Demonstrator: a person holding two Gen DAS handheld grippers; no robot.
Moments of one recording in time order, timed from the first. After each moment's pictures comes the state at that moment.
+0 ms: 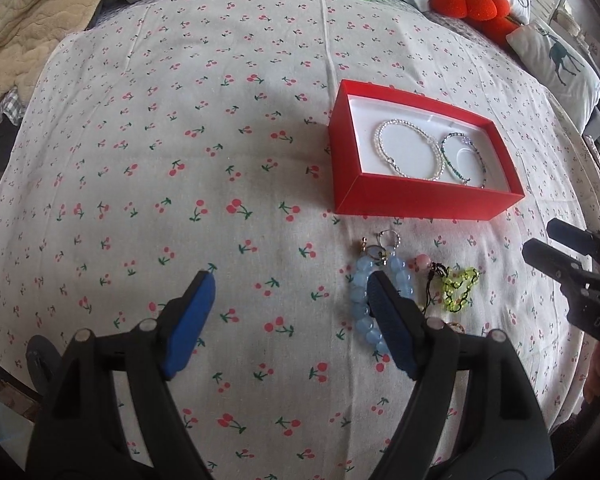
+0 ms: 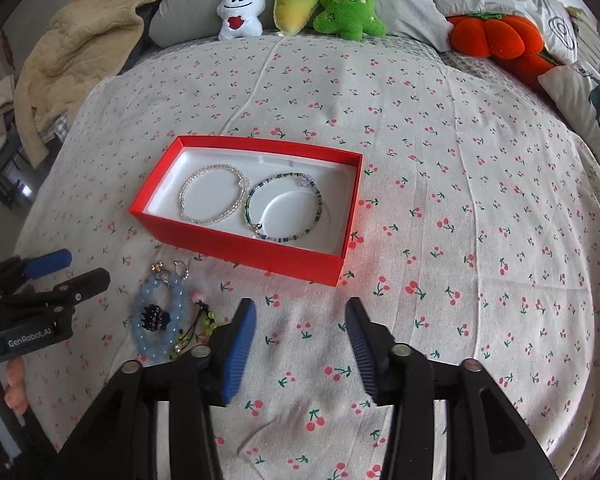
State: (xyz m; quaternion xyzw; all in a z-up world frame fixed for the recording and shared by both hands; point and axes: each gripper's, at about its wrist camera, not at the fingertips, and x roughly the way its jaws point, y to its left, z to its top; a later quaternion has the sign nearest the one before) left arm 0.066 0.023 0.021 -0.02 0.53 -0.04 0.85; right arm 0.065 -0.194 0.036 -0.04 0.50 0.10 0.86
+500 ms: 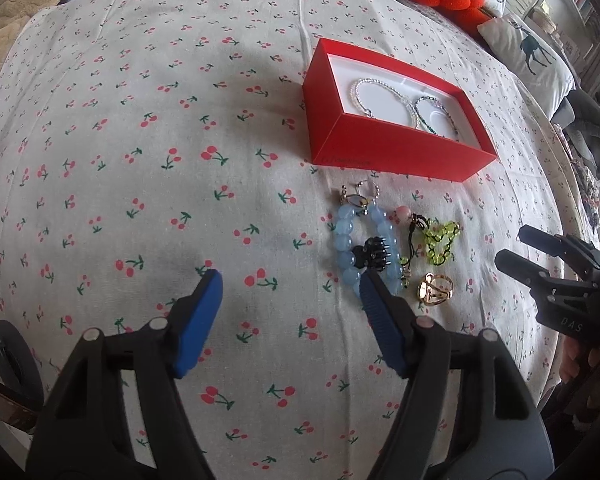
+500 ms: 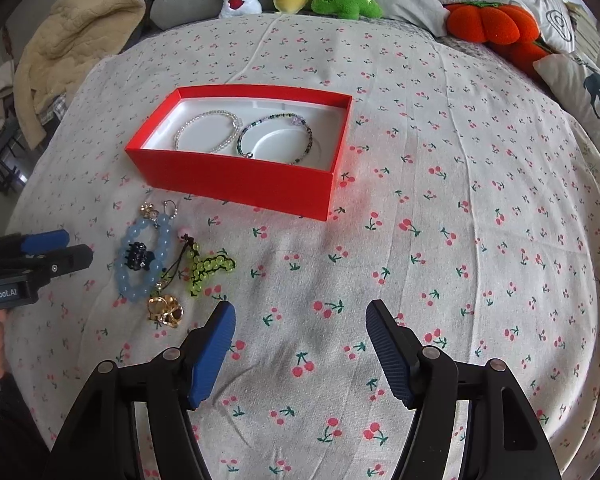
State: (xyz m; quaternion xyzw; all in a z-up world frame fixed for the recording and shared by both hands) left arm 0.046 0.031 0.003 -0.06 0.55 -0.11 0.83; right arm 0.037 -0.202 0.006 -0.05 0.52 0.09 0.84
